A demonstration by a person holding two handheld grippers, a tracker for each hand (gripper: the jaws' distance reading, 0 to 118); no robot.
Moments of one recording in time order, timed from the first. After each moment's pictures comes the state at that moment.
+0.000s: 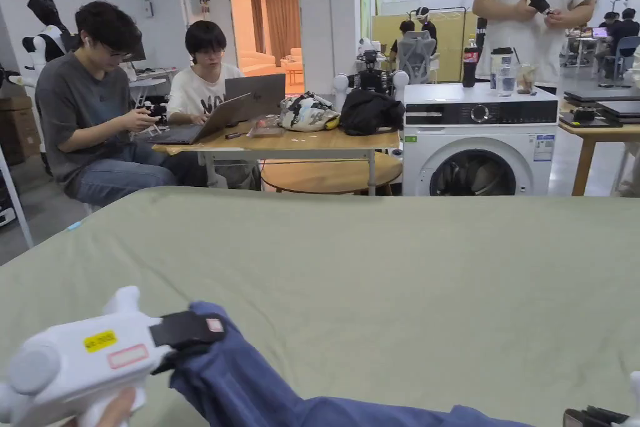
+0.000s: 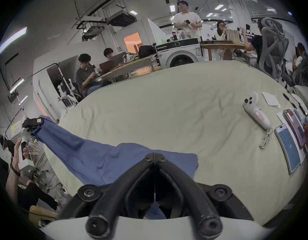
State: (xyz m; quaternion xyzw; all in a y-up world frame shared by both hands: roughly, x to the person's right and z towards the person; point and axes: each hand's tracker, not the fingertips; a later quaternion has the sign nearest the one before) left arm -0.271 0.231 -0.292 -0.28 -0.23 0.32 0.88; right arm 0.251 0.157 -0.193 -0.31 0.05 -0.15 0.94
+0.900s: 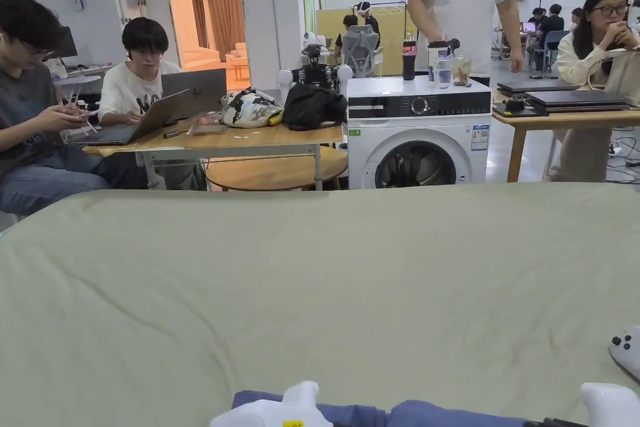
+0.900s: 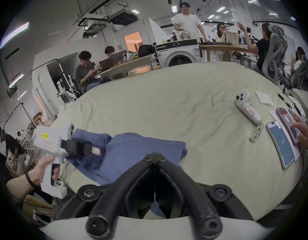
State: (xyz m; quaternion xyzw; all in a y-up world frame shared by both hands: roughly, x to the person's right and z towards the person) left arm -0.055 0.087 -0.324 -0.47 -0.34 0.20 0.79; right arm 0.263 0.146 -0.161 -0.32 0.04 -0.12 0.94
